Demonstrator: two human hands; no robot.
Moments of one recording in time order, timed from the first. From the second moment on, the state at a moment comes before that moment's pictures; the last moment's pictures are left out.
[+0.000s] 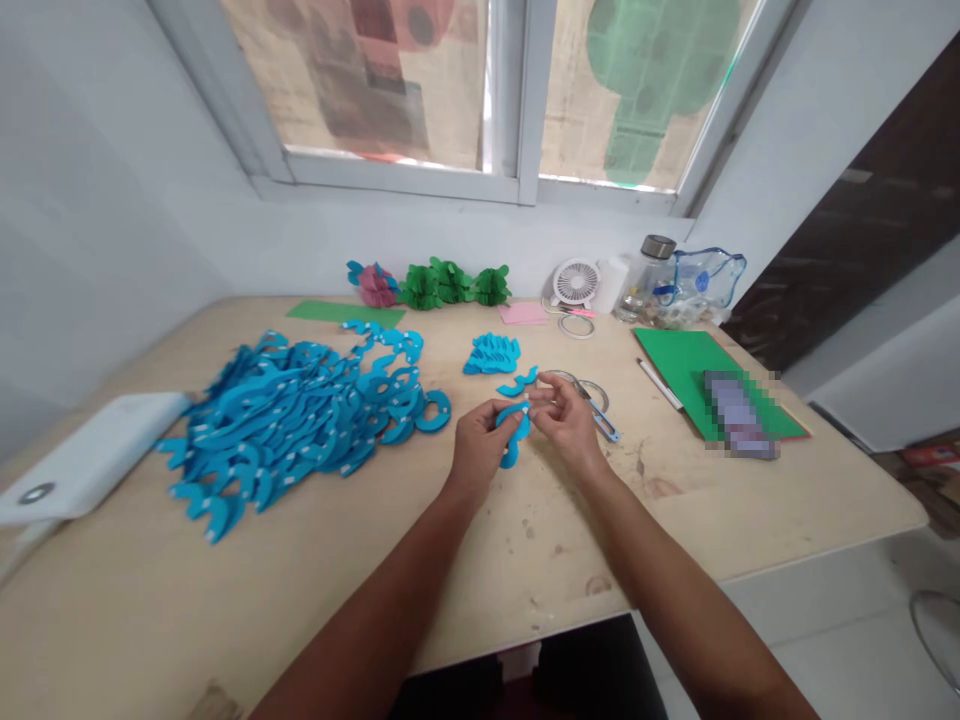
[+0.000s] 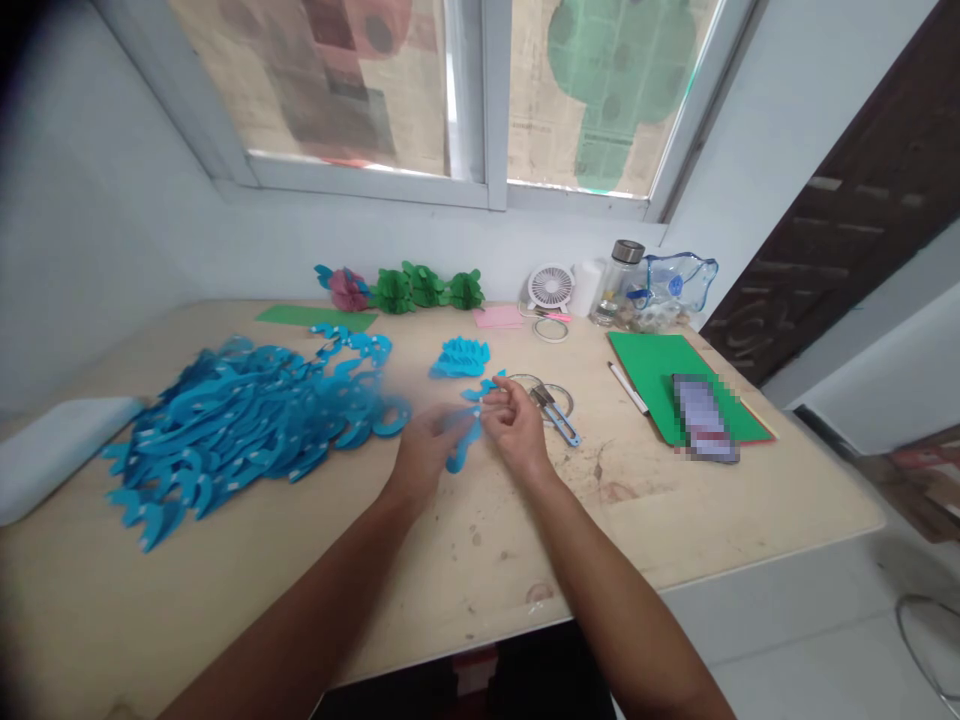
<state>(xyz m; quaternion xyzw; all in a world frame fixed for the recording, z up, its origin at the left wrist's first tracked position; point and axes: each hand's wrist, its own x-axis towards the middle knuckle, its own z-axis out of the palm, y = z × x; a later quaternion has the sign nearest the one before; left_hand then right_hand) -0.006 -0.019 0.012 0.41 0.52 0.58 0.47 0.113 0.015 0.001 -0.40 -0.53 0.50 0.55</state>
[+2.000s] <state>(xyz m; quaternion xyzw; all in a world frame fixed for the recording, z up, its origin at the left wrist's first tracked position) -0.006 -0.016 0.008 0.38 0.54 0.60 0.45 0.116 0.004 0.008 -0.49 -0.76 0.13 0.40</state>
